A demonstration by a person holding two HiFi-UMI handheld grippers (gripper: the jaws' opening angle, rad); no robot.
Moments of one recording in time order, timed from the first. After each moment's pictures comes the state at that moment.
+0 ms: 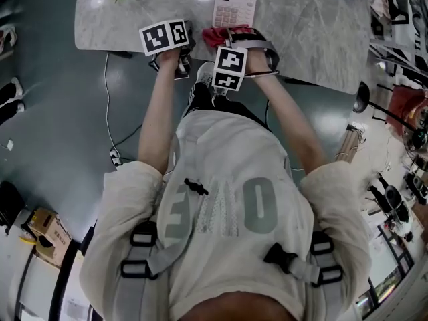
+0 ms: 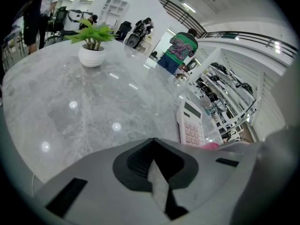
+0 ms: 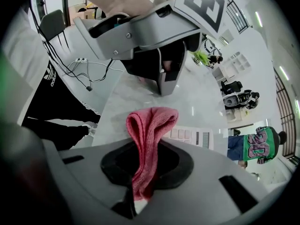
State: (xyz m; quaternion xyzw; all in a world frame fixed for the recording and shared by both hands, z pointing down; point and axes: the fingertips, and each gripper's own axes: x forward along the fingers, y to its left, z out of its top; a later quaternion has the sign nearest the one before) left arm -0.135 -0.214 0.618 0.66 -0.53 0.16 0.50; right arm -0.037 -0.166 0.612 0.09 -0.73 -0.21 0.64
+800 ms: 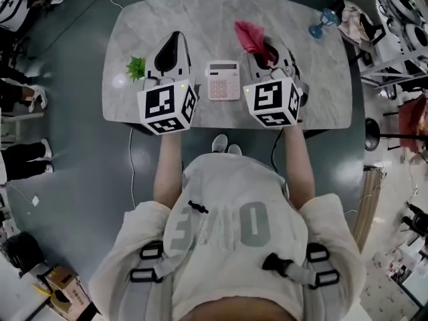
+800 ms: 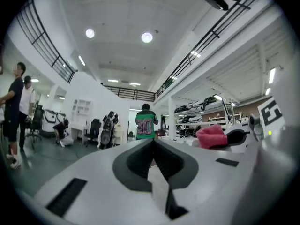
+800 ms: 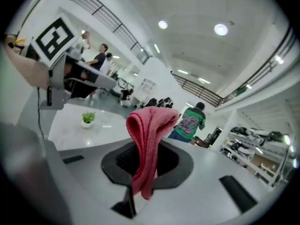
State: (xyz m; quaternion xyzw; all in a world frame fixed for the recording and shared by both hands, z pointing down) left arm -0.099 -0.262 0.254 0.80 -0.60 -0.03 -0.01; right arm 0.050 -0.263 0.297 0.49 -0.80 -0.17 0.28
